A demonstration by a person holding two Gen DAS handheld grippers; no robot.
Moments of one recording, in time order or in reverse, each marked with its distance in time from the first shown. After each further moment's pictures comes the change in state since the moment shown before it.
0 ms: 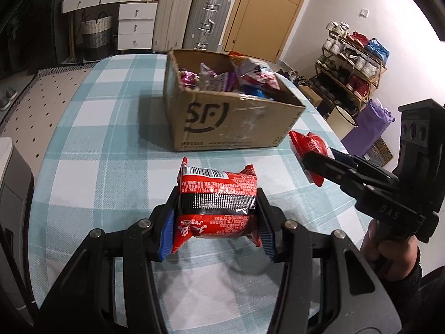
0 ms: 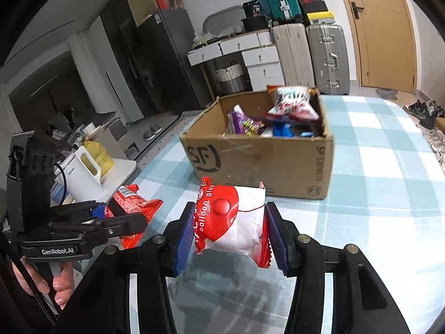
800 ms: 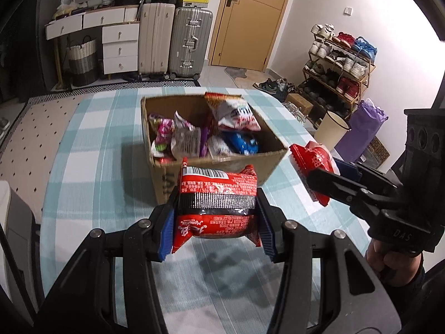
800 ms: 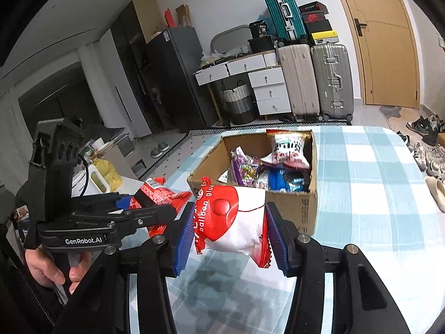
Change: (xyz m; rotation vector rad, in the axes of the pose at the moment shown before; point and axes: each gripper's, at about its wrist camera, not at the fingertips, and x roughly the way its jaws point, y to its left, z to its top) left arm -0.001 -0.028 0.072 0.092 -0.060 -0.019; right arm -0.038 -0.004 0.043 -0.024 -0.087 0.041
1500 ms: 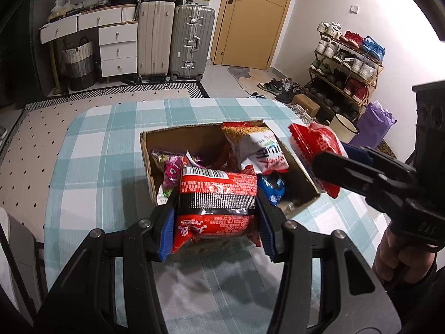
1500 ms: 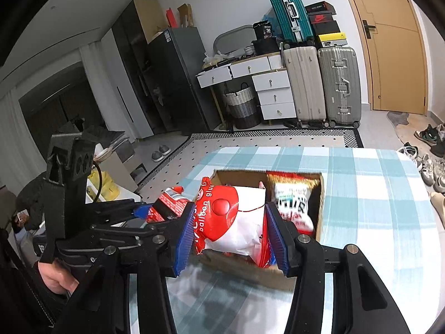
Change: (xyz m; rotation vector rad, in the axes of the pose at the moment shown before) left arm 0.064 0.027 0.075 0.011 0.022 0.017; right arm 0.058 -0.016 0.079 -0.017 0.009 0.022
